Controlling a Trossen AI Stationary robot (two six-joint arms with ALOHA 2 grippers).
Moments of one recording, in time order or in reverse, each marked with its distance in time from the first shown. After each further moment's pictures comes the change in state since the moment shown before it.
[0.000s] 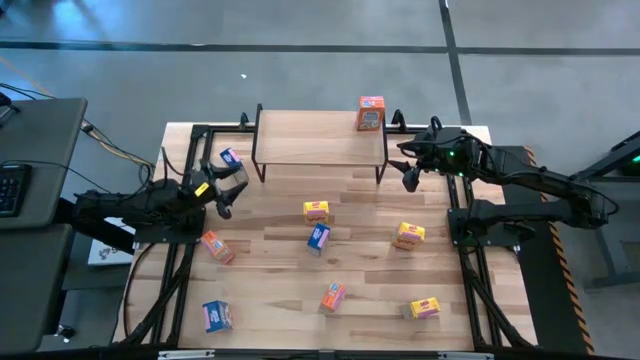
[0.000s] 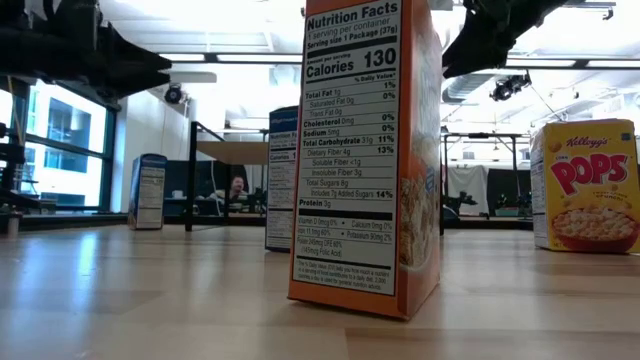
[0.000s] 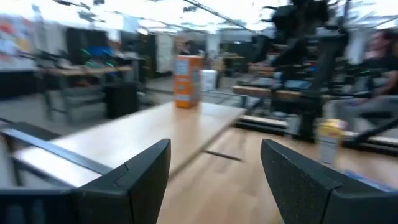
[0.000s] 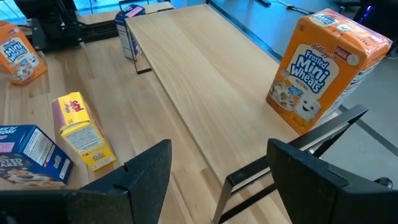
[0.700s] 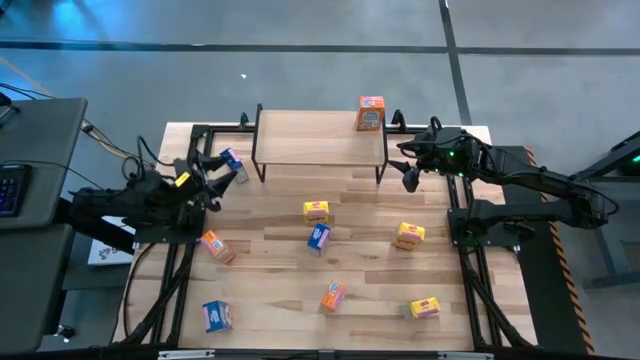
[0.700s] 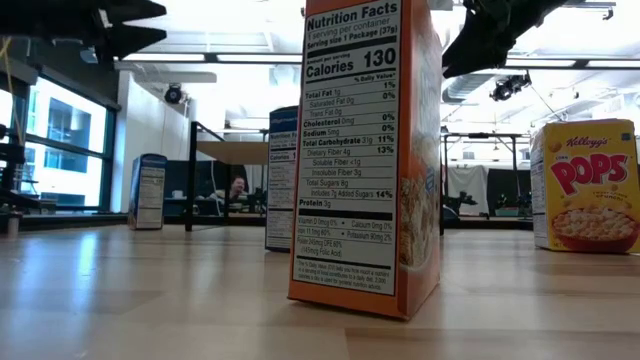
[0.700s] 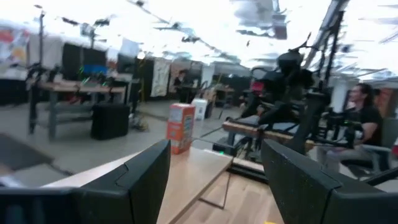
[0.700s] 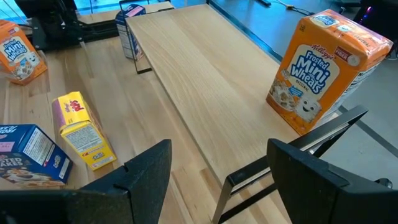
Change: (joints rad) left arm 0.001 0.070 0.168 0.037 -0.014 -0.044; right arm 0.000 0.000 0.000 0.000 0.000 -0.003
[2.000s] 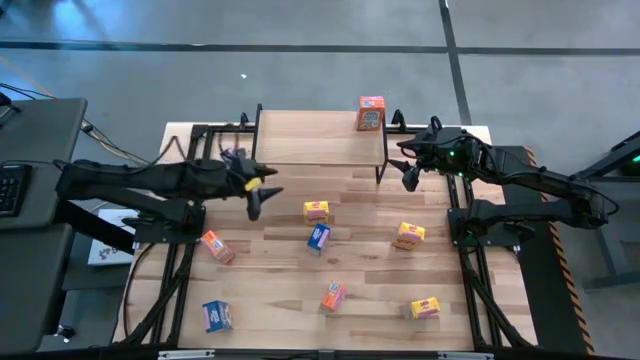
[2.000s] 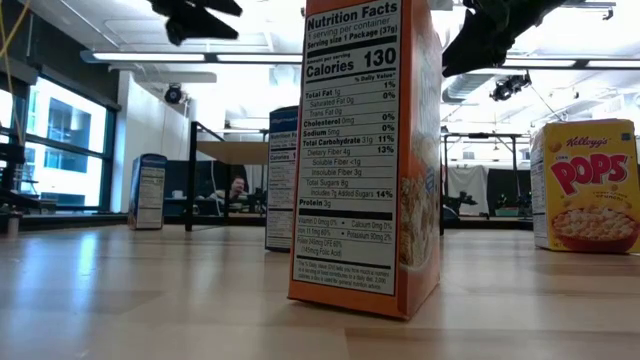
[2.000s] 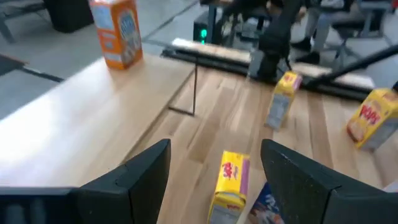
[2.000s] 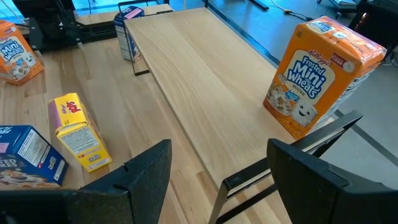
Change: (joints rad) left arm -0.002 0.808 0.560 -0.372 0.167 -0.155; right arm 0.000 0.000 0.000 0.011 0.010 -0.018
